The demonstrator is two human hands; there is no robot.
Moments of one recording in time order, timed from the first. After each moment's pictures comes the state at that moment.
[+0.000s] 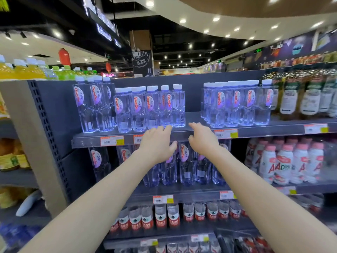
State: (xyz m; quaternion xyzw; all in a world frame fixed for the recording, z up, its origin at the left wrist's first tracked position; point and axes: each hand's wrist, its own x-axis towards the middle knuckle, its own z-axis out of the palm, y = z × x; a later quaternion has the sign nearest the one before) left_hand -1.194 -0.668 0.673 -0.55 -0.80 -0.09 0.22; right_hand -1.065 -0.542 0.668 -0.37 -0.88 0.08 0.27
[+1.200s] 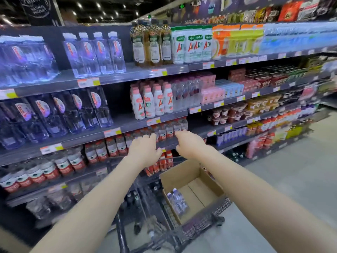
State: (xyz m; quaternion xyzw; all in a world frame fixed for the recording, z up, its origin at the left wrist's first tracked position) left_hand -0.712 -0.648 0.518 -0.67 -0.74 -0.03 0.06; right_hand -0.538 -0.580 0.525 -0.49 -0.87 0.05 0.04
